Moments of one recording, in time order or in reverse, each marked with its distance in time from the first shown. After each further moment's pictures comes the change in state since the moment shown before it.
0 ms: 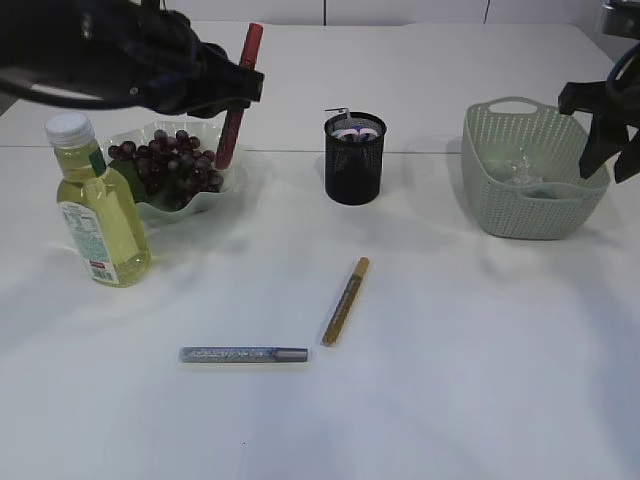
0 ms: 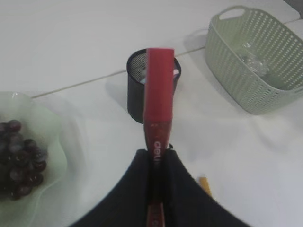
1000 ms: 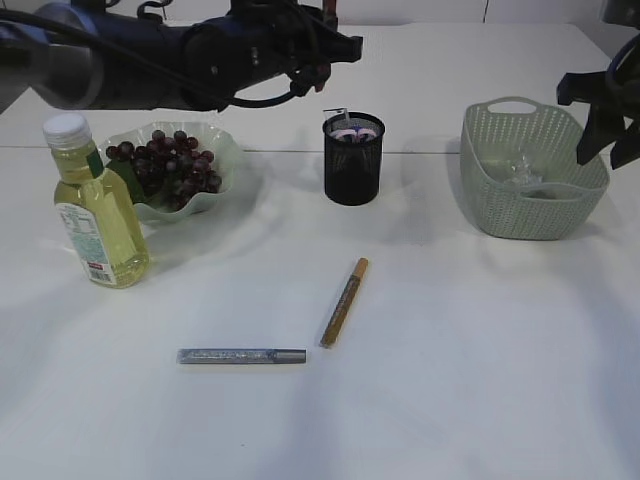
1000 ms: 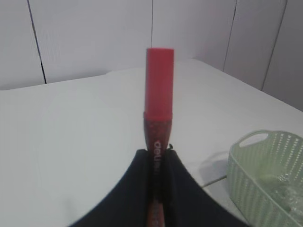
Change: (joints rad) left arm -0.042 0.475 -0.415 0.073 -0.480 -0.012; right arm 0.000 0.000 0.000 -0.009 -0.070 0.000
